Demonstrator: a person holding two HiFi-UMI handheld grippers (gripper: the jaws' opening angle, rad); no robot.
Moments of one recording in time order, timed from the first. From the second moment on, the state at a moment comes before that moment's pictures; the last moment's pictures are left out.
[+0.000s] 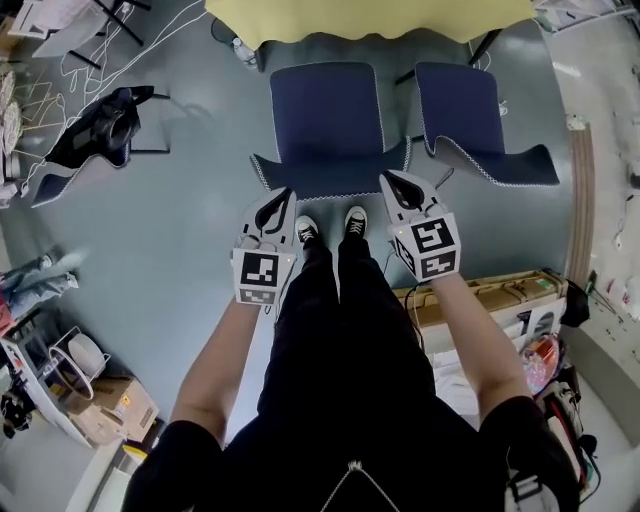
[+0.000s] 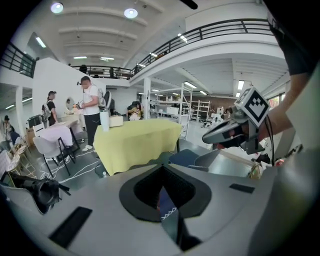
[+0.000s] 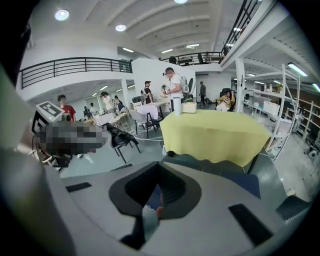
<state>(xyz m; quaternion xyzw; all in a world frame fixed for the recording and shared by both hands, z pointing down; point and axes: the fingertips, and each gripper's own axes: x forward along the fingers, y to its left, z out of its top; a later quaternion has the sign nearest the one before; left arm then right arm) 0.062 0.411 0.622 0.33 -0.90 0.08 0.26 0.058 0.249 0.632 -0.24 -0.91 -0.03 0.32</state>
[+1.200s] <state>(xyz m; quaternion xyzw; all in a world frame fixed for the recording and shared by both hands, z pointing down) 0.081 0.389 0.800 0.44 -0.73 0.36 0.38 0.092 0.290 0.806 -0.40 -0.71 -0.36 0.45</state>
